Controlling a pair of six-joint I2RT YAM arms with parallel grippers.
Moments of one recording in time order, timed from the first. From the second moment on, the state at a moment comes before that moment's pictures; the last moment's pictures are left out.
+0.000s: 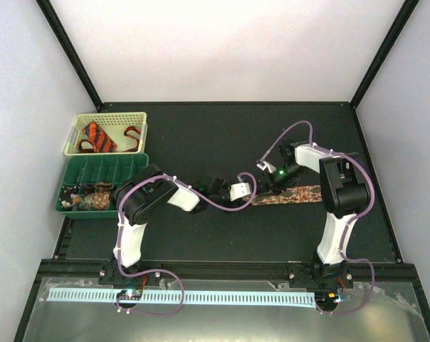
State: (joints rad) left arm -0.79 2.03 0.85 0.57 0.47 0.36; right arm 0.22 1.94 1.18 -0.94 -0.83 -0.17
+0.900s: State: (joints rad) left arm -0.77 2.01 0.85 0.53 0.51 0.35; right arm 0.19 2.01 1.16 -0.91 -0.82 -0.13
